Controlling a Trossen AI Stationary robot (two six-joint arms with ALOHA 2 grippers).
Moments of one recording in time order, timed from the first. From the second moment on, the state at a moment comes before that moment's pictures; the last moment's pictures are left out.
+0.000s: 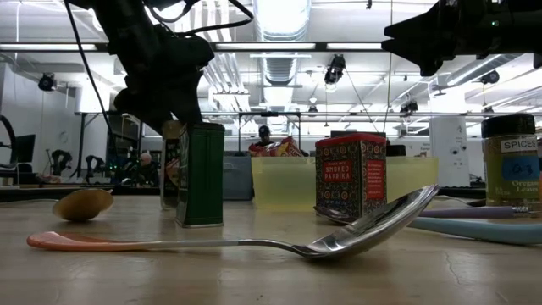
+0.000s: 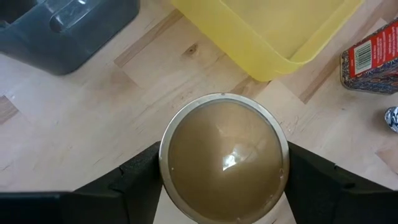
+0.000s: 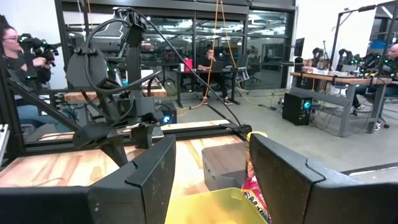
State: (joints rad) left arm -0.18 1.49 0.94 -0.62 -0.37 -0.89; right arm 0.01 0.63 0.22 0.53 0.26 0.00
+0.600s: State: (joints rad) left arm -0.13 1.49 1.16 -0.81 -0.44 -0.83; right arm 0.01 0.63 0.22 0.53 0.26 0.00
